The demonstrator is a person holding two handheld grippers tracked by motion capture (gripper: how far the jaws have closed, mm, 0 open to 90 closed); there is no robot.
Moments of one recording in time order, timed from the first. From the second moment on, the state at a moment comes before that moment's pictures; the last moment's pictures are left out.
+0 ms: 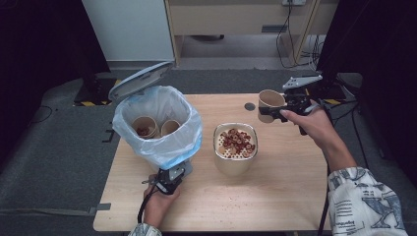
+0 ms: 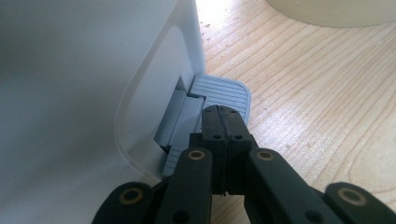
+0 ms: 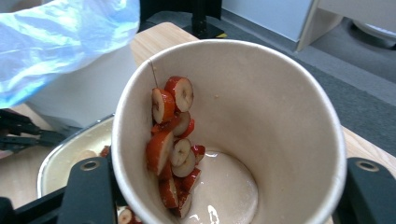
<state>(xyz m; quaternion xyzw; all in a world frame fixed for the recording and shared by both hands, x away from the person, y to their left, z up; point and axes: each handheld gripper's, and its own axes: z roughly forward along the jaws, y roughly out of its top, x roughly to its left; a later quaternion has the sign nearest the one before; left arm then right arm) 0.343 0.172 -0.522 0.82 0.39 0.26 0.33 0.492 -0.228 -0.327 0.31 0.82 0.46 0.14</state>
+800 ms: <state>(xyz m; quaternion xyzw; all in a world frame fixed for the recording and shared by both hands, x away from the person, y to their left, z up) 0.342 0.171 -0.523 0.82 0.40 0.25 0.33 0.481 -0.183 -0.307 0.27 0.83 0.47 0.11</state>
